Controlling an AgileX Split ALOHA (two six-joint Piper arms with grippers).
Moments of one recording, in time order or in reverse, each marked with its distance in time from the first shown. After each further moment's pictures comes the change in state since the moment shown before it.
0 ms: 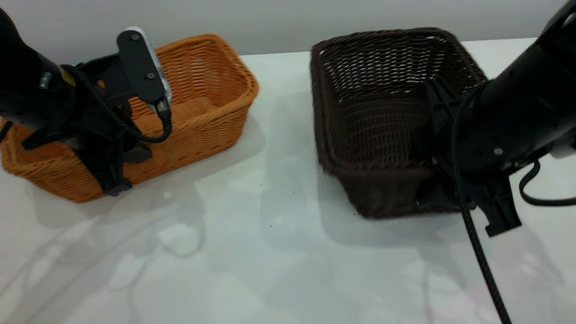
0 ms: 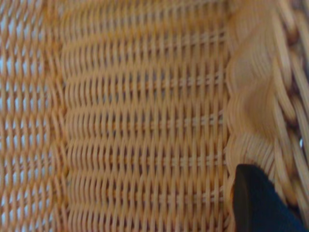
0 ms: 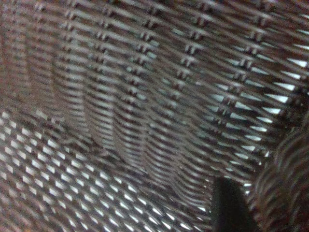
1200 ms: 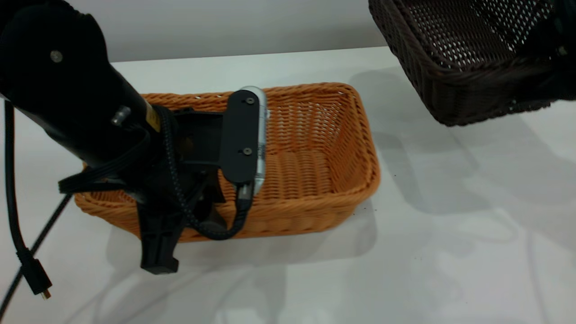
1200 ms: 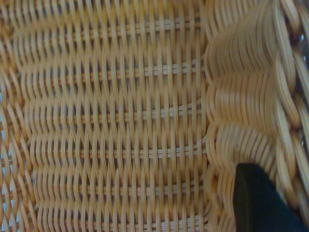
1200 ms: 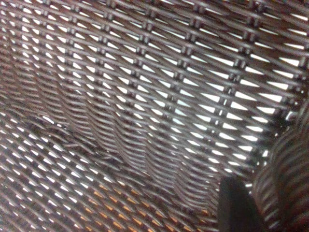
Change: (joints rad) left arm -0.377 -0.065 0.003 -0.065 0.272 0.107; right arm -0.460 -0.206 -0.024 -0.007 0.340 -0.516
